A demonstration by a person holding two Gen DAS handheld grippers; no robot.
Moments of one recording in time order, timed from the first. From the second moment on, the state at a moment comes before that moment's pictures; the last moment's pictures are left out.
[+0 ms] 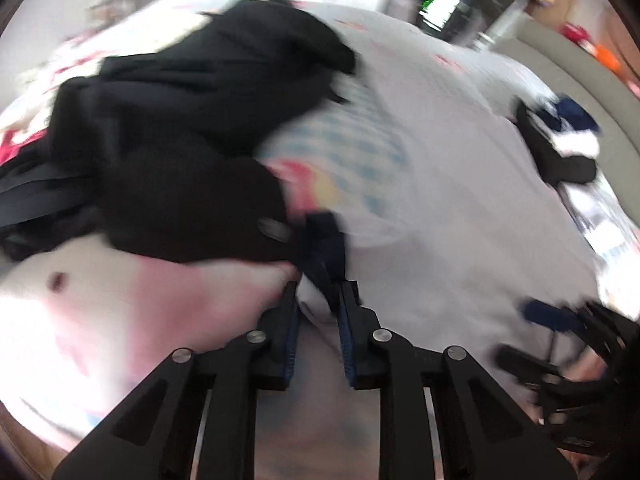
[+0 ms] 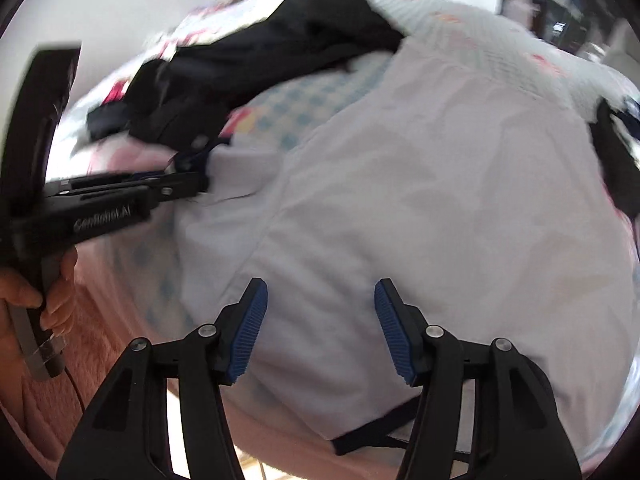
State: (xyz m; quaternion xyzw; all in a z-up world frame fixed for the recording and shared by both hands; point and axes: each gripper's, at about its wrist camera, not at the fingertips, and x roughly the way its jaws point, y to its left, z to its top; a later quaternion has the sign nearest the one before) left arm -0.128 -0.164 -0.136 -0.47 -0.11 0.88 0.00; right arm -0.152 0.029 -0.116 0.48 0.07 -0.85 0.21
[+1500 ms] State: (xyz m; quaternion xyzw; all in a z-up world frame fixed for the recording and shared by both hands) left arm -0.108 -0.145 -0.133 -0.45 -0.08 0.89 0.05; right arm -0.127 0.047 -0.105 0.50 0.08 -0.83 0.22
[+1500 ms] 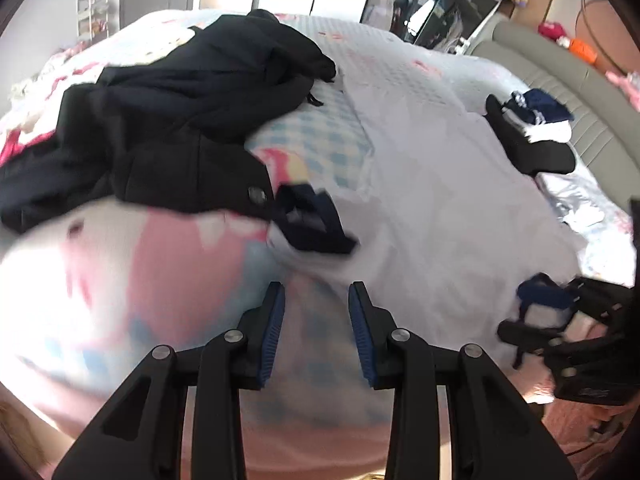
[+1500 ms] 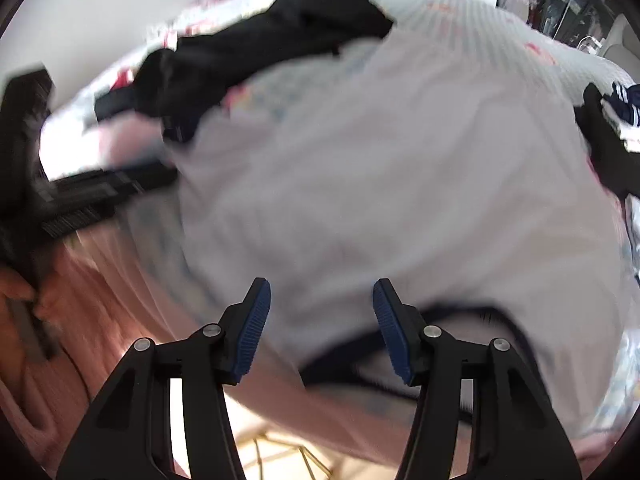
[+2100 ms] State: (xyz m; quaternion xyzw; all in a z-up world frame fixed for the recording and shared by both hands) left arm -0.130 -0.207 -0.124 -0.41 -0.16 0.90 0.00; right arm -0.237 -0.066 -0.104 0.47 0.20 -0.82 0.26
